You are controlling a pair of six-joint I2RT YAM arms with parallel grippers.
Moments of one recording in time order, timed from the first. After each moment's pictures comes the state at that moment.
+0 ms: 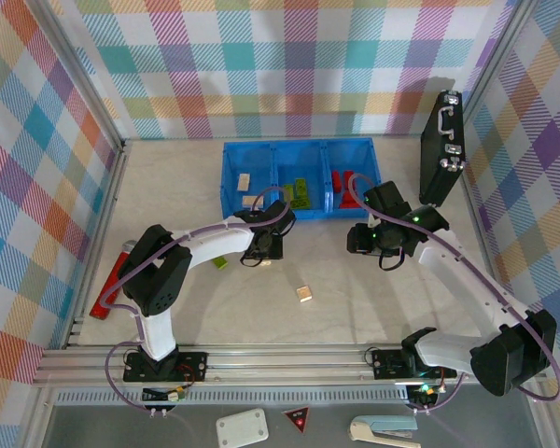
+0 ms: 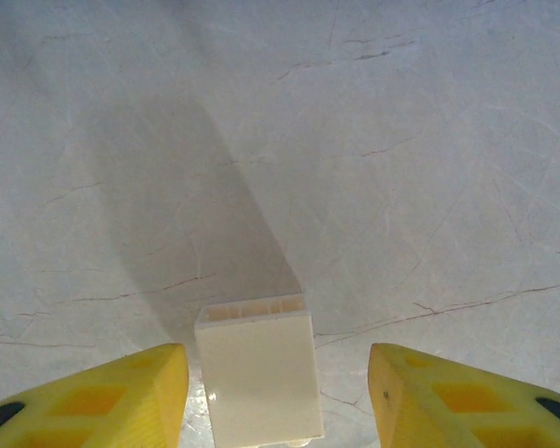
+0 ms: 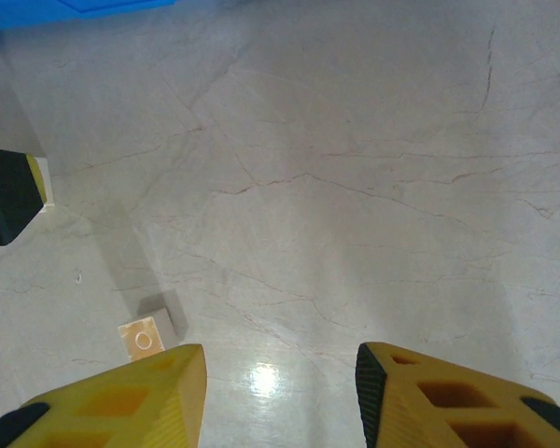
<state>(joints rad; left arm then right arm) -0.75 1.84 1.22 -0.66 -0.20 -0.73 0.47 1.20 1.11 -1.04 -0.03 0.49</state>
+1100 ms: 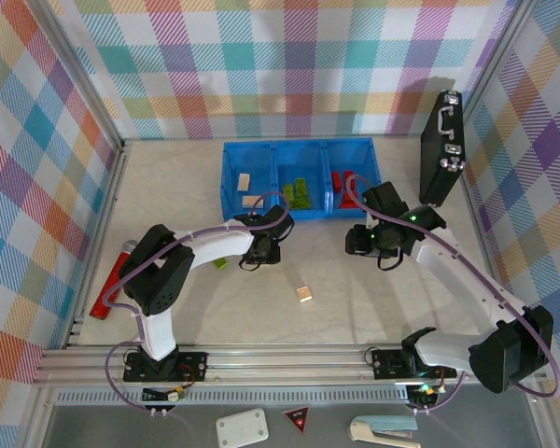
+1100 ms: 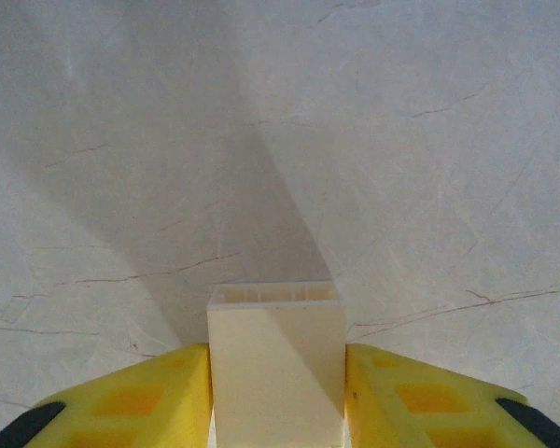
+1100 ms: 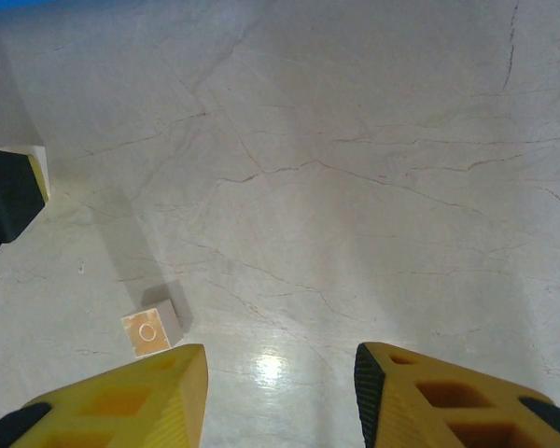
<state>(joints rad) -0.75 1.85 1.18 -0.64 -0.20 -0.74 0.47 1.22 1.11 -1.04 -0.06 0.49</state>
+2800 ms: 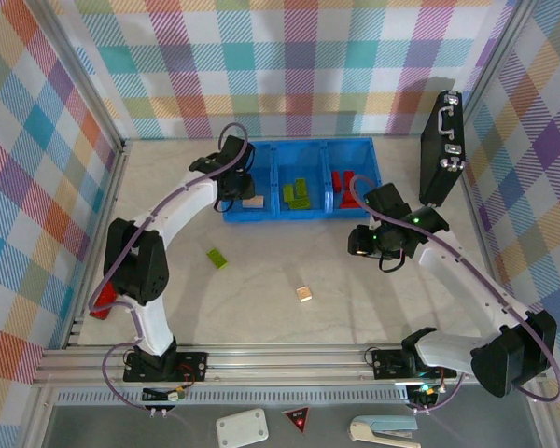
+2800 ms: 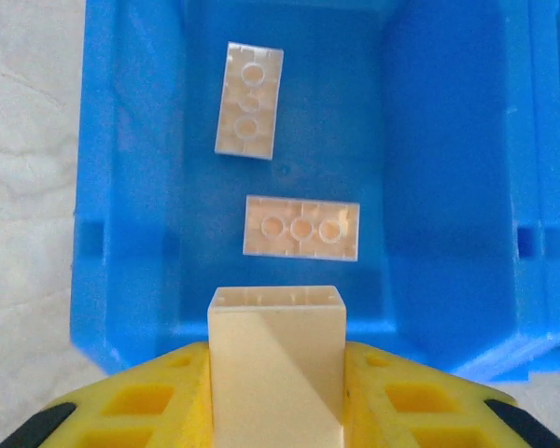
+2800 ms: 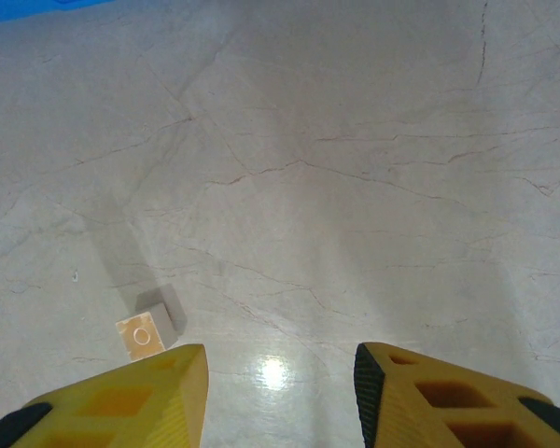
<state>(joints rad) -0.42 1.87 1.62 -0.77 -0.17 -0.45 0.47 1.19 1.10 -1.06 -0.03 0.52</state>
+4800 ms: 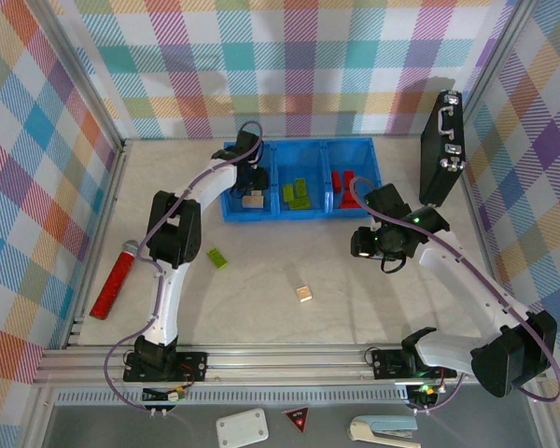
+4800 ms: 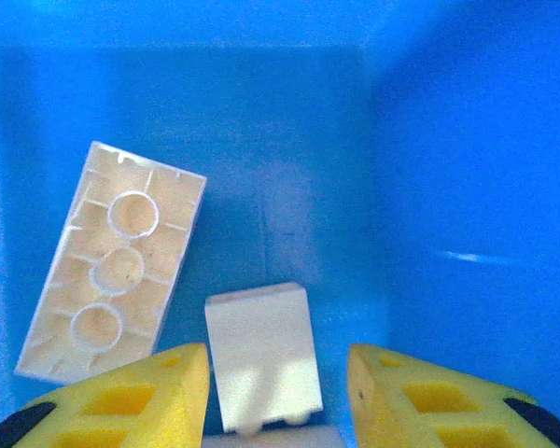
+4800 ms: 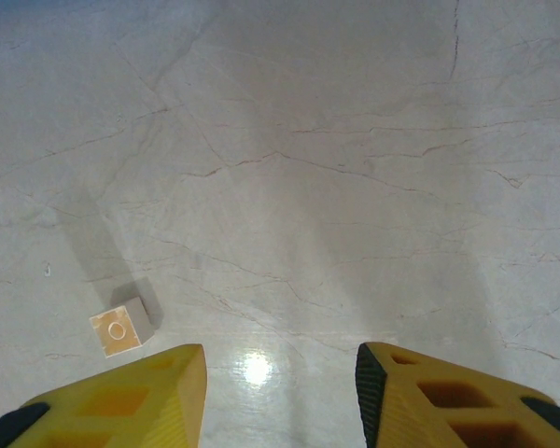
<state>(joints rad) -0.36 2.30 1.95 -0.69 -0.02 -0.37 0.47 1.19 1.11 -1.09 0.00 0.50</state>
